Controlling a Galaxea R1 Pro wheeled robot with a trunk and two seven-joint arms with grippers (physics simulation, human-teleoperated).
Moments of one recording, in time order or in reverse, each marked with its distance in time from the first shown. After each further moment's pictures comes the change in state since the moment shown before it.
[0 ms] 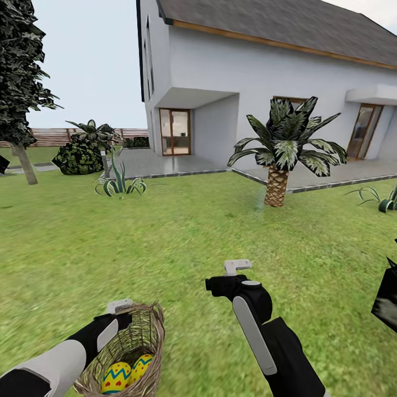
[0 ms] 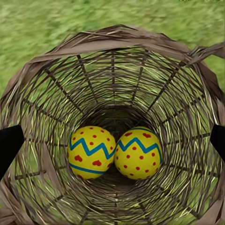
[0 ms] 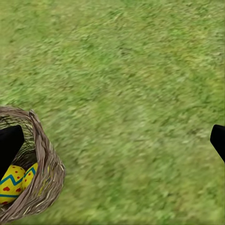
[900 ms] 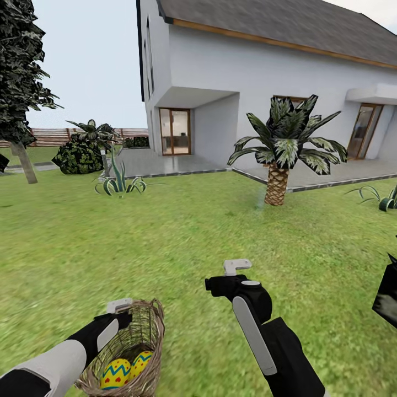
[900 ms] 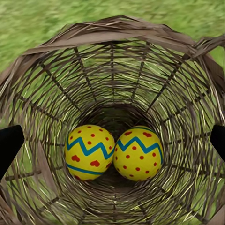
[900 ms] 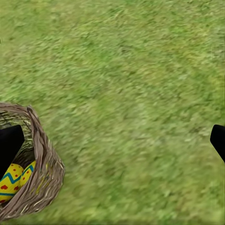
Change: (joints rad) left arm 0.001 0.000 0.003 -0.005 0.001 -0.004 0.001; right arm 0.000 0.001 0.003 -0.002 0.000 0.000 0.000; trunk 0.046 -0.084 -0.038
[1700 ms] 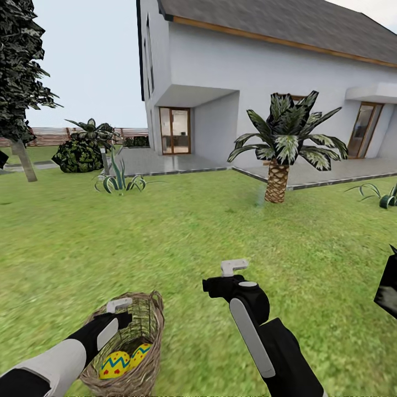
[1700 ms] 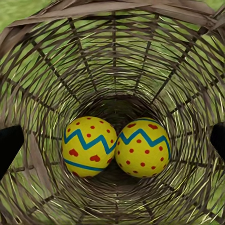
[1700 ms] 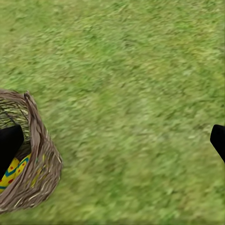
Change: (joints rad) left arm -0.003 0.001 0.001 -0.001 0.000 0.014 0.004; right arm 0.000 -0.001 0.028 -0.003 0.002 0.000 -0.001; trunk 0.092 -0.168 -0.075
